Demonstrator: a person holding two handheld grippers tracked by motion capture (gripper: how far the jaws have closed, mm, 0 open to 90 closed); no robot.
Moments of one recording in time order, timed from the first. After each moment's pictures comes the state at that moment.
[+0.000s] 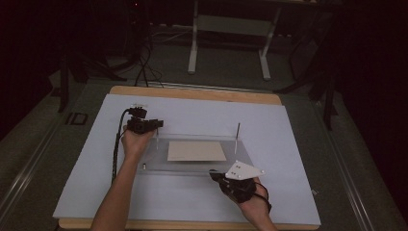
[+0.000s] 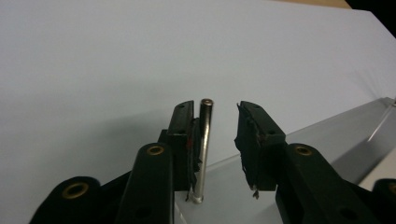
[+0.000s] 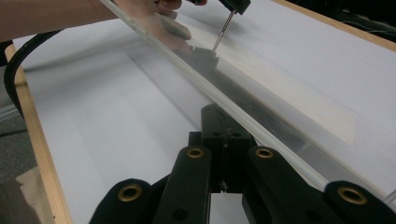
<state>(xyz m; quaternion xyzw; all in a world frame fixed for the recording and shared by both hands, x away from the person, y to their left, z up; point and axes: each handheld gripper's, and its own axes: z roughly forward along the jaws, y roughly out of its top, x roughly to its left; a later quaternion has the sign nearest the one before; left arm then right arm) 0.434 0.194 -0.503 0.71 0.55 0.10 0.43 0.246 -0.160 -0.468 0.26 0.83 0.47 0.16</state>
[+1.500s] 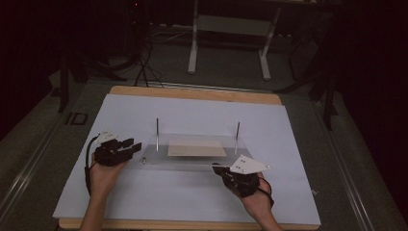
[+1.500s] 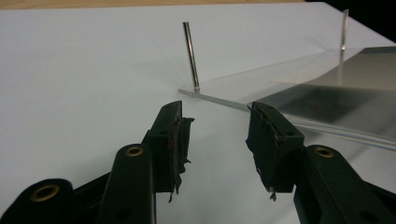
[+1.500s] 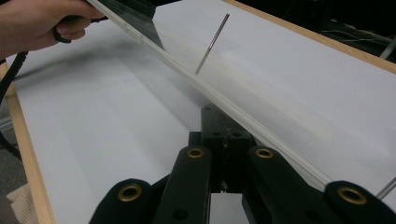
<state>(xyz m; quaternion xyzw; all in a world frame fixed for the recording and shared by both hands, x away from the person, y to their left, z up) 0.314 0.250 -0.504 0.72 0.47 0.17 0.48 0.254 -0.166 -0.455 0.27 0.82 0.48 0.17</state>
